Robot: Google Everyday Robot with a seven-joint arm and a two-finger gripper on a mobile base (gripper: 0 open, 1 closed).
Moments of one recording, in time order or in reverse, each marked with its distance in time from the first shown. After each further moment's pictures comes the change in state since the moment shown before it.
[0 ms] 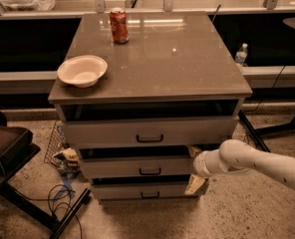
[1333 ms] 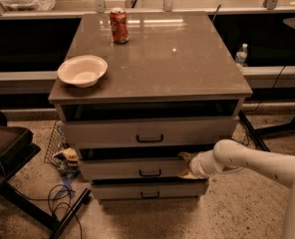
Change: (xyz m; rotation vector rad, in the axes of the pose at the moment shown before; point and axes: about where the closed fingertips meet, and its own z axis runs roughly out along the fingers) arm -0.003 0.008 0.020 -0.040 0.009 -0.010
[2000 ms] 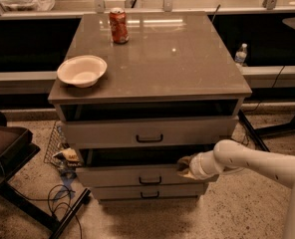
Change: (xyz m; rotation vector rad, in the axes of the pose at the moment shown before) arm -0.003 0.000 -0.002 -0.002 -0.001 0.000
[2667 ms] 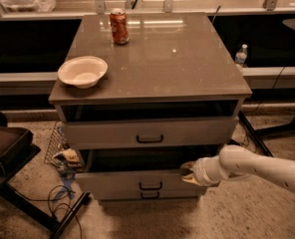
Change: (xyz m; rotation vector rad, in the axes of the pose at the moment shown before) arm 0.010 0.023 -0.019 -0.007 0.013 0.037
